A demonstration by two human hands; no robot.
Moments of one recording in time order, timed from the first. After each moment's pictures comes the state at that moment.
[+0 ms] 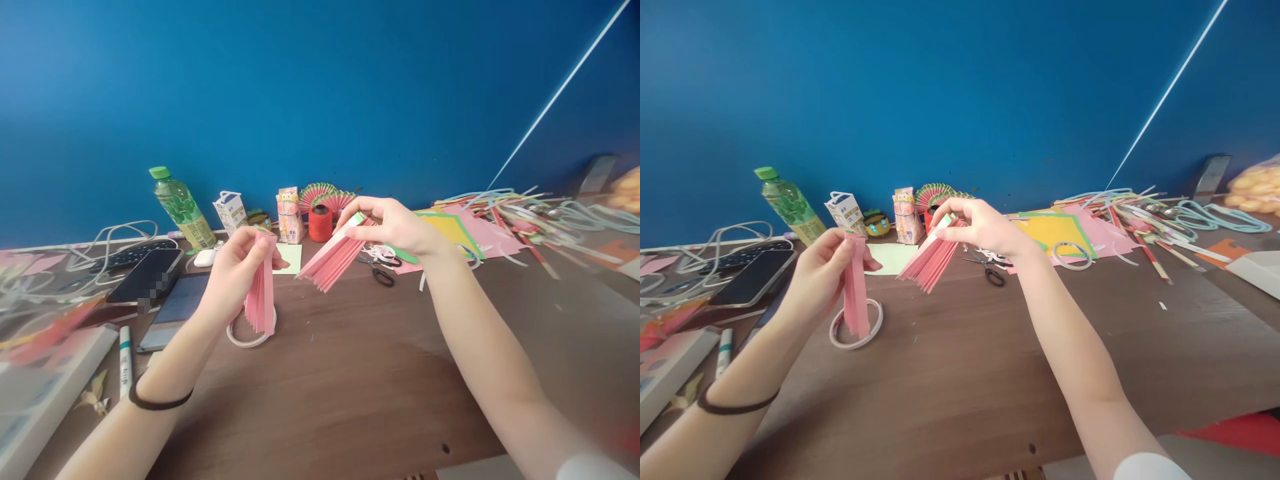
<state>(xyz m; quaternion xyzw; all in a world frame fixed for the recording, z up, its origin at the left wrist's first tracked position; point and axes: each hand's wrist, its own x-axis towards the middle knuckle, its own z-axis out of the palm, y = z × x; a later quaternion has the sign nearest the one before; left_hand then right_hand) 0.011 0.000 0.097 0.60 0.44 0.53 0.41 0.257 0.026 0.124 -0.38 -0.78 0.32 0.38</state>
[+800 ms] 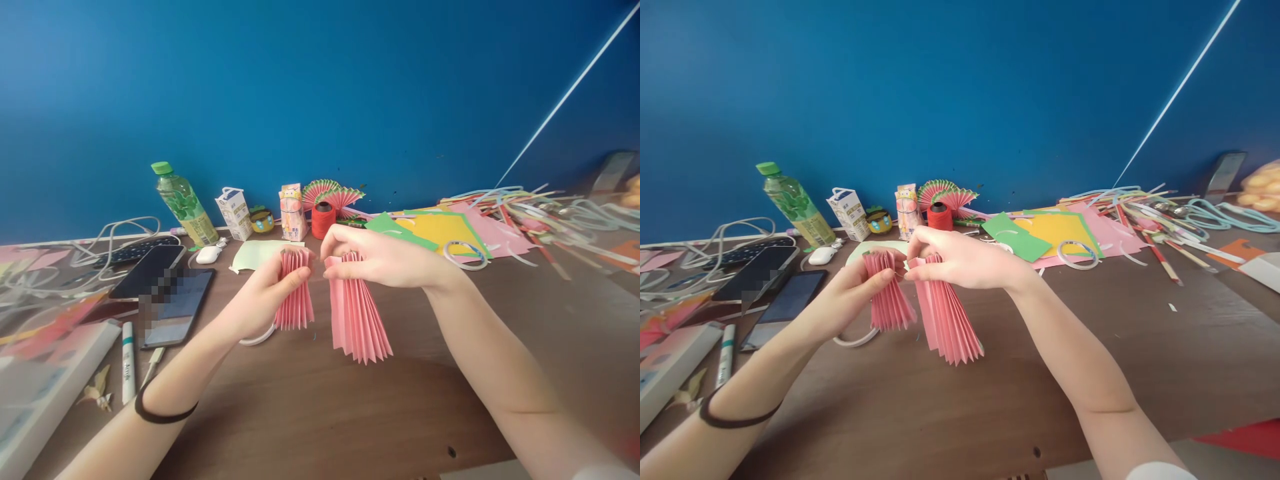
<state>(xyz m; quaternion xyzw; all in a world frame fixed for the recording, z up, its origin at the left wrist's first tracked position) 0.023 -0.014 0.089 0.70 0.41 0.41 0.43 0.227 -0.006 0.128 -0.36 -0.84 0.32 0.23</state>
